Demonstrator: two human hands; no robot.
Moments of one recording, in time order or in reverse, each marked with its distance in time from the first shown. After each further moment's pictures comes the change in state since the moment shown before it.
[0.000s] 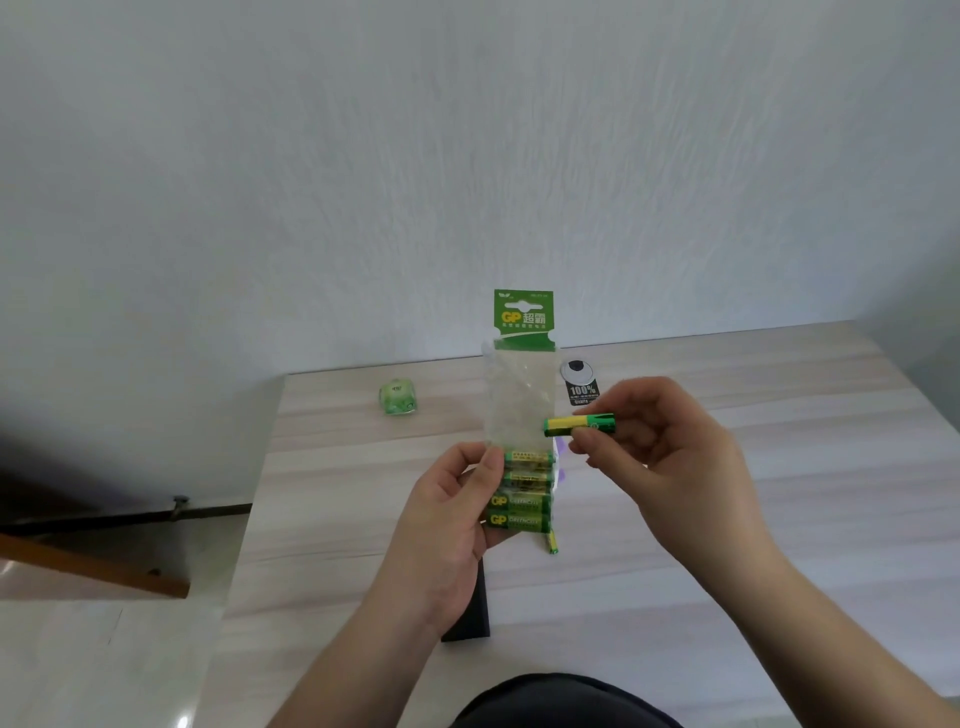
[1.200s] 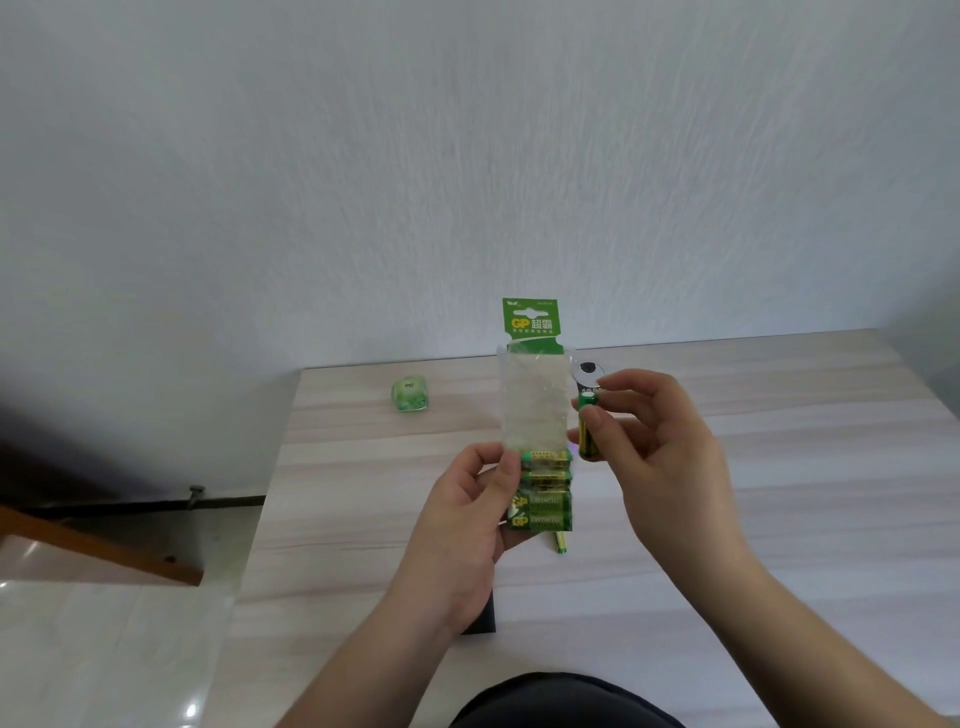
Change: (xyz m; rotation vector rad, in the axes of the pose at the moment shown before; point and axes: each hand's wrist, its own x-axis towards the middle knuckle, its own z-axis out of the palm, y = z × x) left_hand -0.007 -0.006 0.004 0.038 -0.006 0.004; right_hand -0.001 0.002 0.017 -0.026 0.105 0.062
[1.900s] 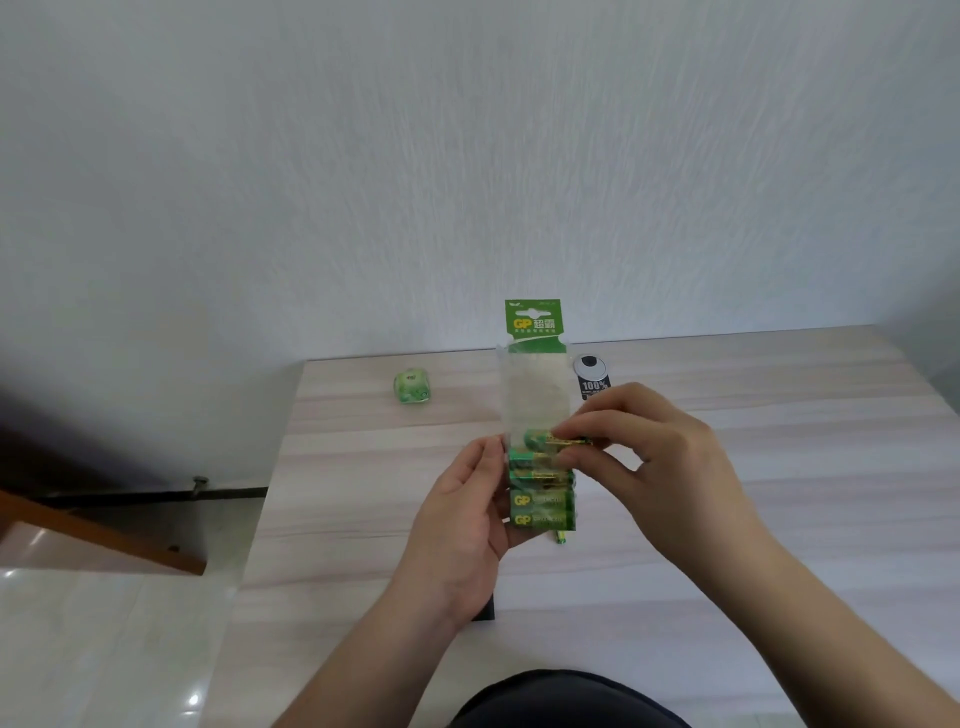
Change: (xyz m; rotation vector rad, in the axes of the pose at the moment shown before) left_hand -0.006 -0.002 0.000 -0.028 0.031 -0.037; right_hand 0.000 0.007 -0.015 -0.428 -0.194 -0.433
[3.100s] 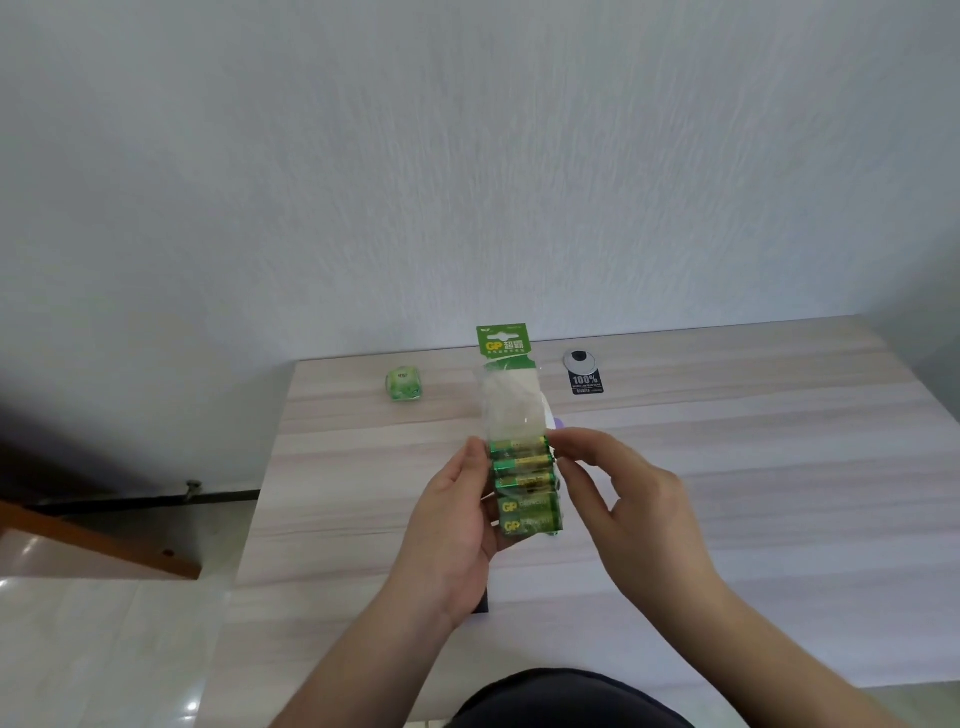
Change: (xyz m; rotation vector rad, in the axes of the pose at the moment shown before) left_hand -0.005 -0.006 0.004 0.085 0.090 -0.039; right_hand -0.042 -0.001 0.024 0.020 0.047 0.234
